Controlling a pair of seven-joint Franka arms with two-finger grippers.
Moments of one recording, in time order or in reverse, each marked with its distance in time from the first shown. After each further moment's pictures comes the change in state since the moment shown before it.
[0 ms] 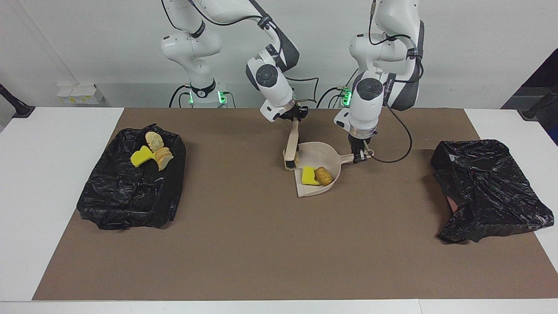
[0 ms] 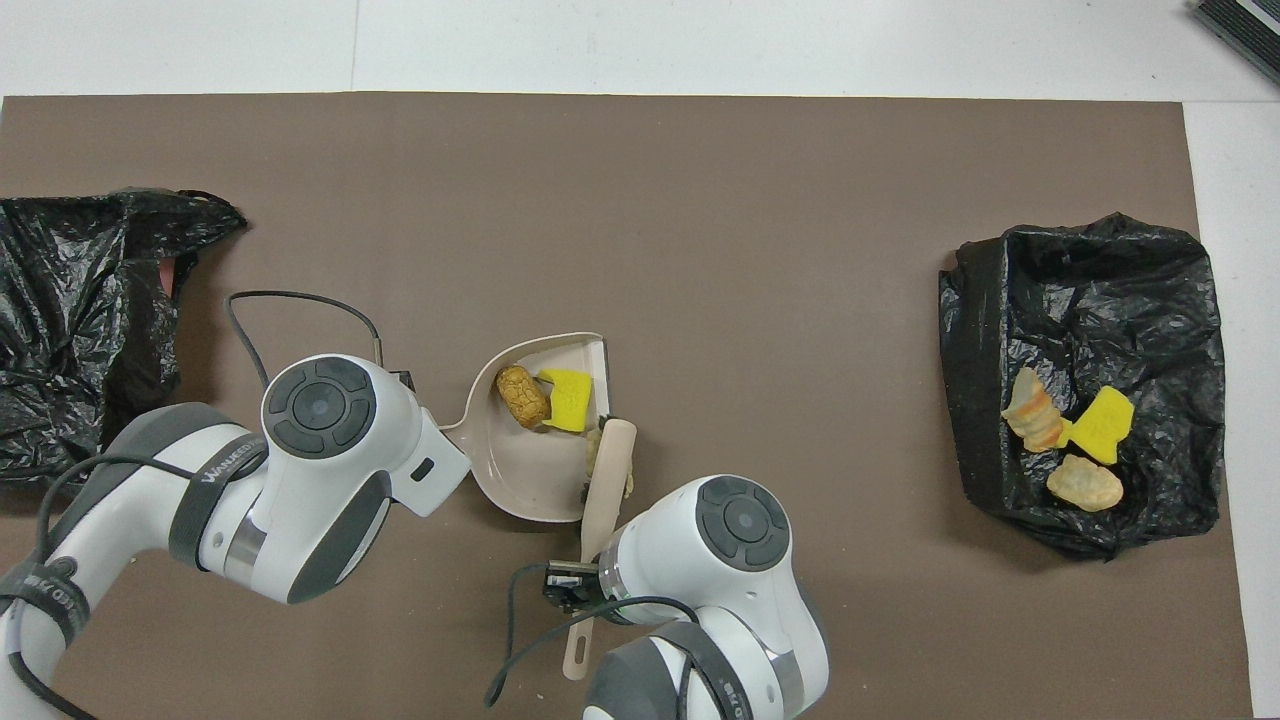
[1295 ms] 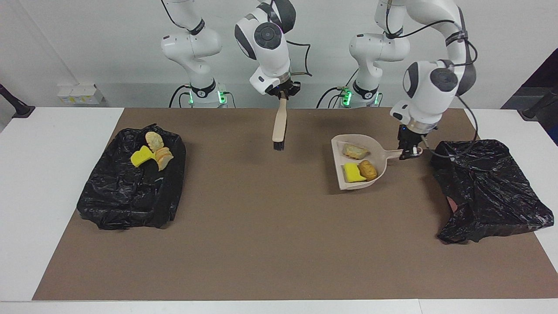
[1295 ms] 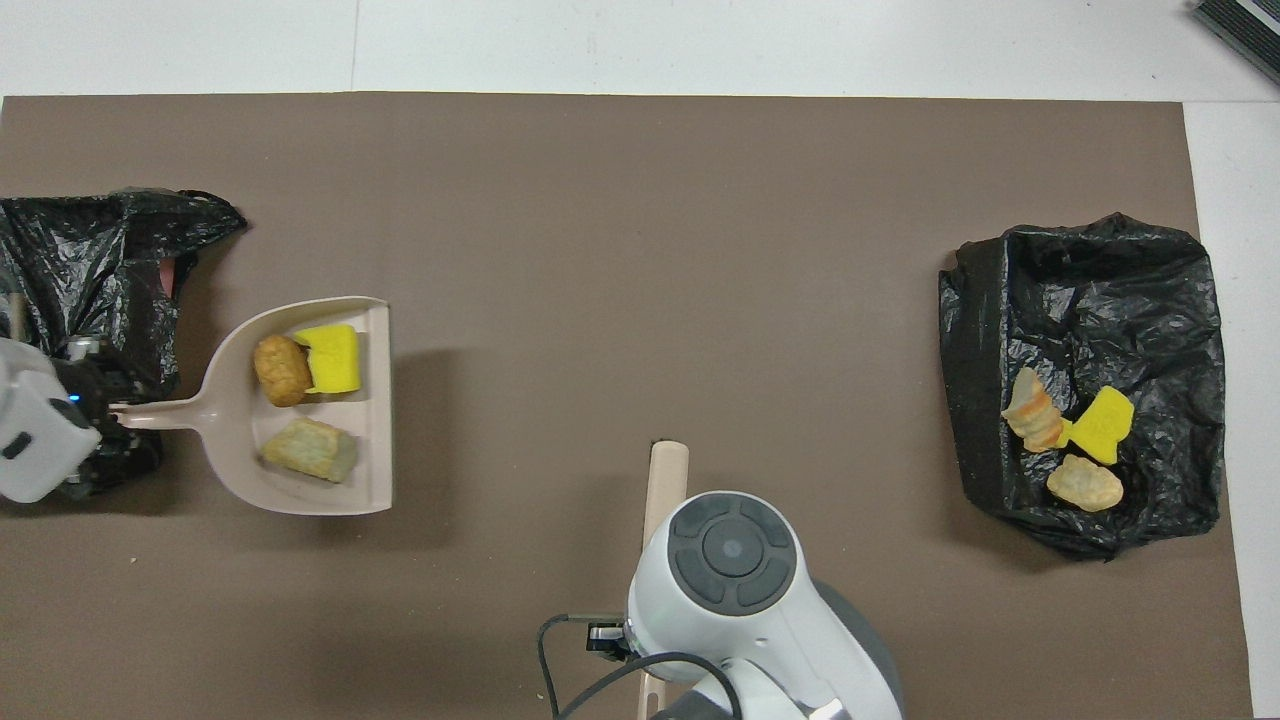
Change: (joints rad) left arm 0.010 -0.154 0.546 0.123 -0.064 -0.184 0.612; right arm -0.010 -0.177 -0.013 0.060 -0.230 -0.443 0.161
